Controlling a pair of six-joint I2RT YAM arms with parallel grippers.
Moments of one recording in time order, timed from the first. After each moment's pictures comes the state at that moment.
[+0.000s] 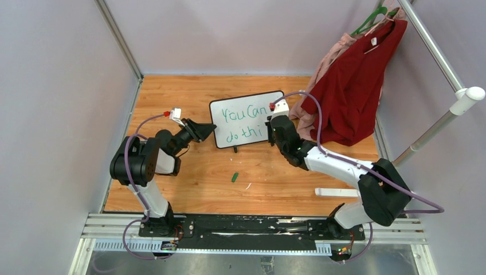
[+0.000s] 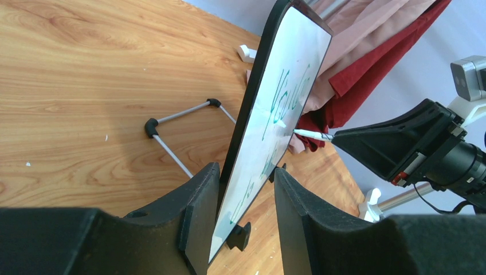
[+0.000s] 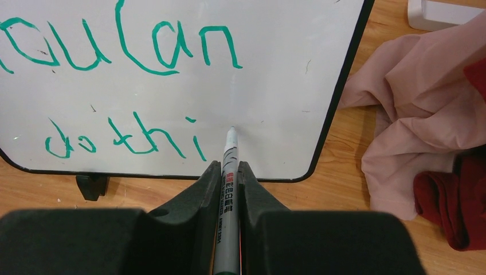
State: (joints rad) left arm -0.06 1.76 0.39 1.49 0.68 -0.84; right arm 0.74 1.42 0.83 0.16 0.44 0.19
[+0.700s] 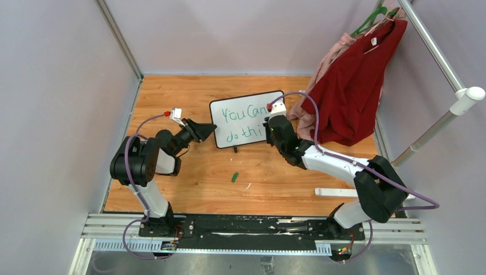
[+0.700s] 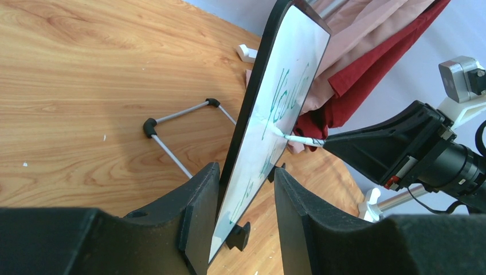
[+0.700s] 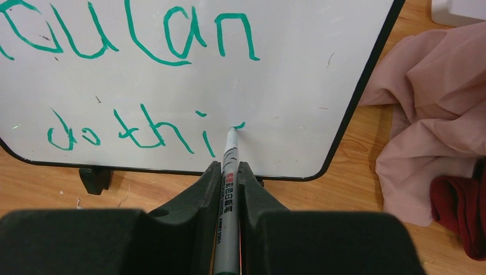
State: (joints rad) left arm -0.06 1.76 0.39 1.49 0.68 -0.84; right arm 0.74 1.46 0.84 0.16 0.41 0.19
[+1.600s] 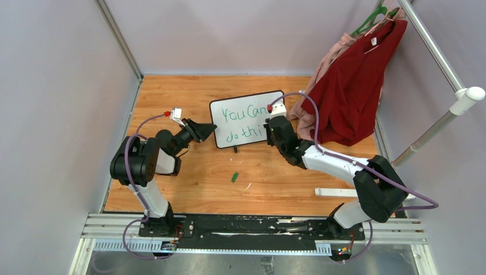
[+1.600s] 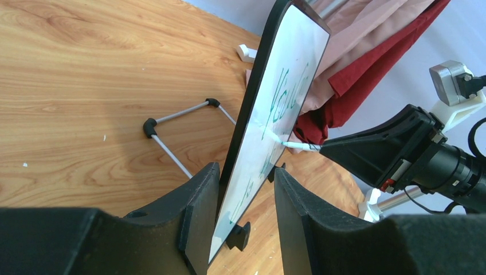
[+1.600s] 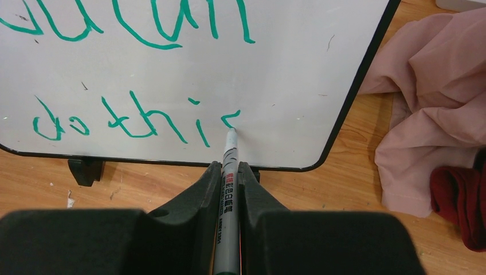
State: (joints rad) left arm -0.06 1.76 0.39 1.49 0.68 -0.84; right arm 0.73 1.46 0.84 0.14 0.40 0.20
